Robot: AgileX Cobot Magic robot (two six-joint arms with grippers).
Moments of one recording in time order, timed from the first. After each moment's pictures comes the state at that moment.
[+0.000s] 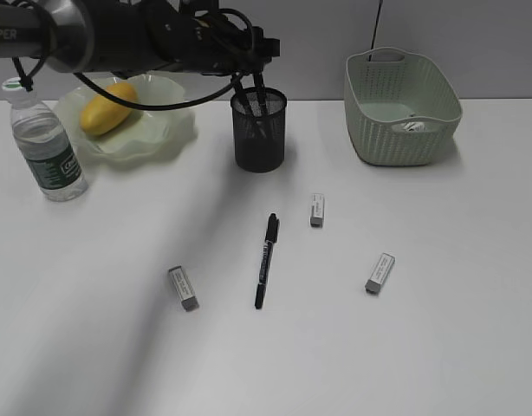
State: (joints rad) left arm -0.50 2.24 -1.78 -0.48 0.05 0.21; right arm 0.41 0.09 -0.51 -0.07 1.07 0.10
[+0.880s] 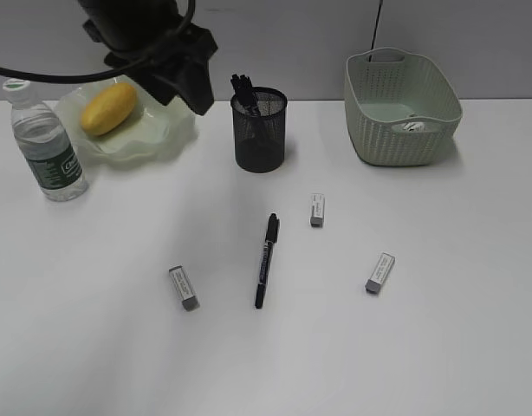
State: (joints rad) left arm -0.50 1.88 -1.78 -0.16 1.19 0.13; right arm 0.41 0.09 -0.51 -0.07 1.07 0.10
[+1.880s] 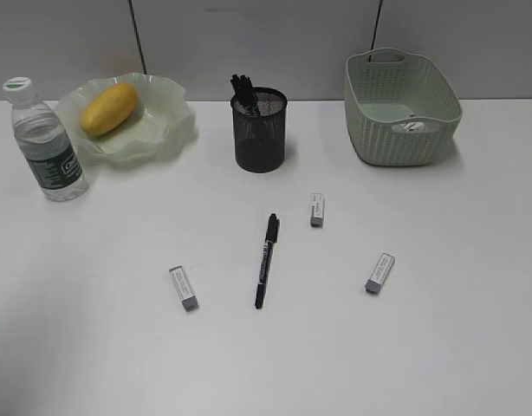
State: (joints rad) left arm -0.11 0.99 -0.84 -0.12 1.00 0.09; right arm 0.41 0.09 -0.51 -0.07 1.06 0.10
